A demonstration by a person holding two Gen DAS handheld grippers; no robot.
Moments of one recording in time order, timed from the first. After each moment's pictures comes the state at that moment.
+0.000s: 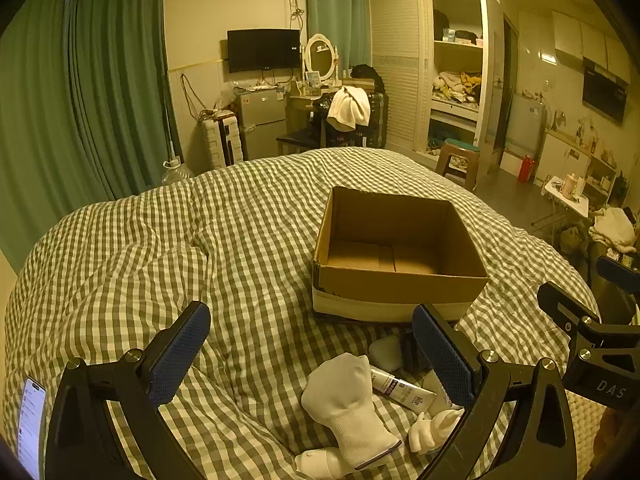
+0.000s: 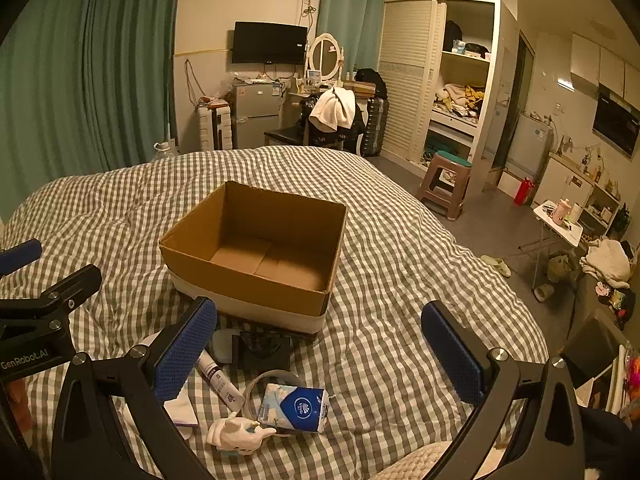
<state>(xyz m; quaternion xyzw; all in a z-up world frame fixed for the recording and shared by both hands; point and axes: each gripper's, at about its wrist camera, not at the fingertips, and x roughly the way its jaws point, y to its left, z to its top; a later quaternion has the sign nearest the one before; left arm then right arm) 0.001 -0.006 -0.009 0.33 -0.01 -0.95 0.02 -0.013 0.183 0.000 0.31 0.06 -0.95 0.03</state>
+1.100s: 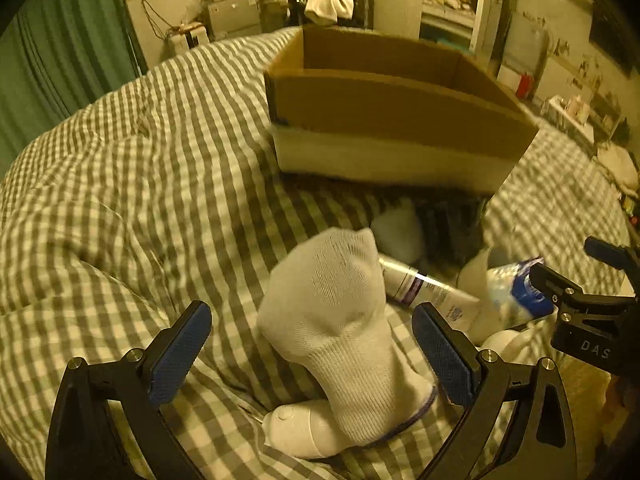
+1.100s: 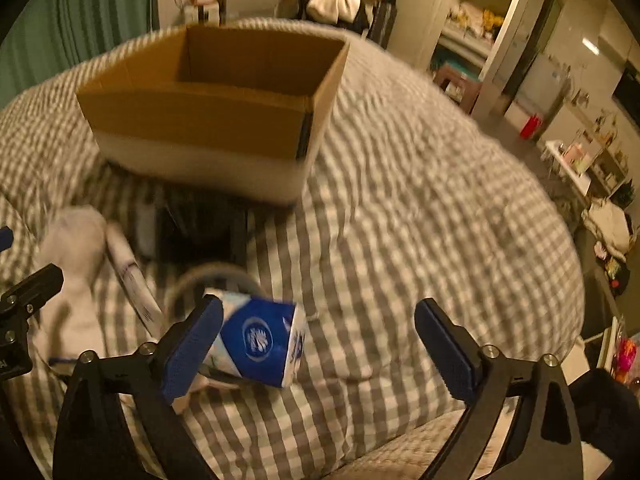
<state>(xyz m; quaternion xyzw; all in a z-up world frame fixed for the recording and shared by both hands) -0.034 0.010 -0.145 0.49 -0.04 -0.87 0.00 -0.061 0.204 -0.140 0.49 0.08 -0.87 0.01</state>
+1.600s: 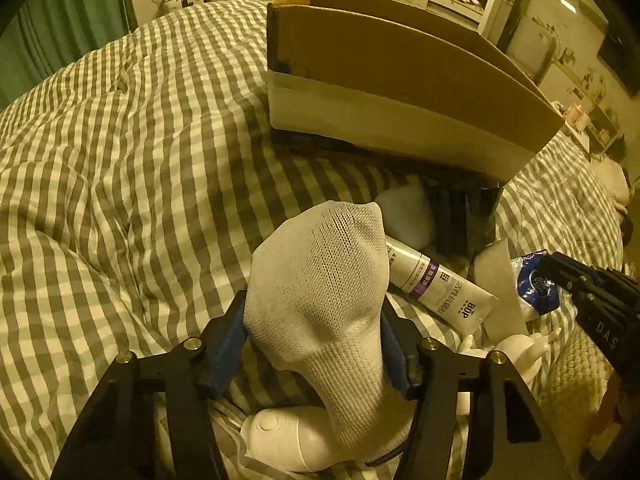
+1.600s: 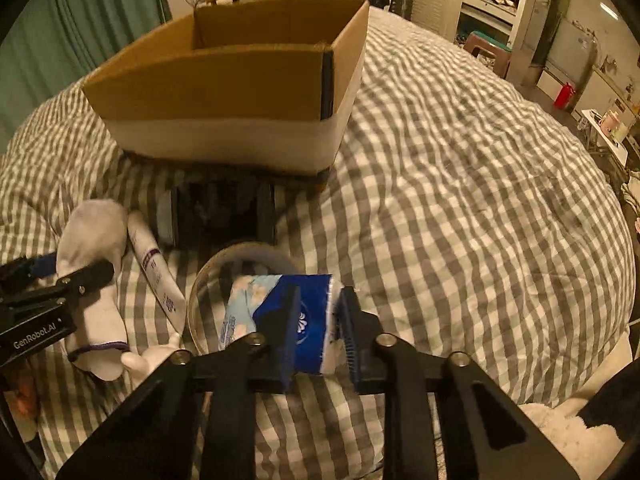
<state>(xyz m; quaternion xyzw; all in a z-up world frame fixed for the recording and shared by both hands) -0.048 -0.004 -0.171 0.53 0.01 -0.85 -0.02 -0.069 0.216 -0.162 0.51 0.02 -0.85 0.07</state>
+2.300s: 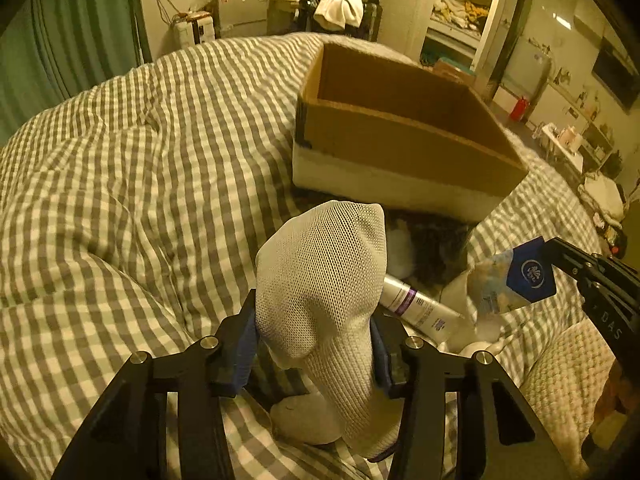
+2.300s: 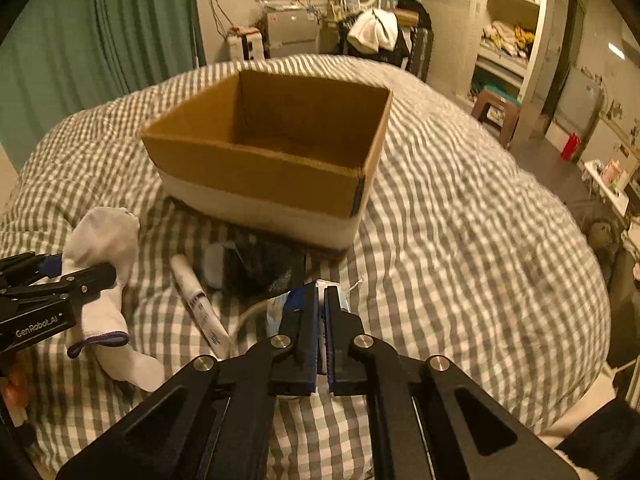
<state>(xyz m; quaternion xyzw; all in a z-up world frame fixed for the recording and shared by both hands) -0.030 -0.022 -0.109 0.49 0.02 -0.87 -0.02 -0.057 0.199 -0.097 0.44 0.05 -0.89 0.11</state>
